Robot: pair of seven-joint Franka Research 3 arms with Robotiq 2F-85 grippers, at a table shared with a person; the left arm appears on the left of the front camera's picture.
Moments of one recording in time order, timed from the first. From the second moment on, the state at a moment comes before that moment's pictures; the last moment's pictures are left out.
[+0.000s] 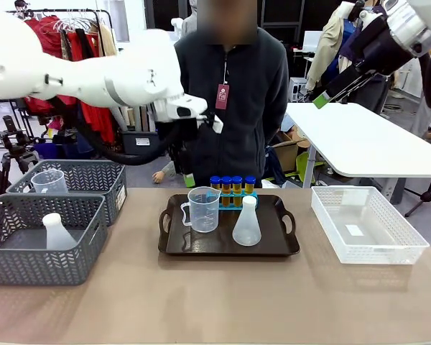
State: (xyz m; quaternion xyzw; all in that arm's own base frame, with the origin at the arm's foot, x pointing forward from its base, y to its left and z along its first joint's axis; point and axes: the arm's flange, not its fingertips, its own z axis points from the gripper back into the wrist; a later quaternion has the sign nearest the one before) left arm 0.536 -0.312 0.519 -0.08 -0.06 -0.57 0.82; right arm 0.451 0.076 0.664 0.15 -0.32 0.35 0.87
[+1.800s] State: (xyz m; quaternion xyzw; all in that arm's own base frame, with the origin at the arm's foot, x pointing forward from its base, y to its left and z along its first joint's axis) left arm 0.537 -0.234 0.682 -0.17 -0.23 -0.59 0.76; right arm 0.451 0.076 0.664 0.15 -0.32 0.35 0.87
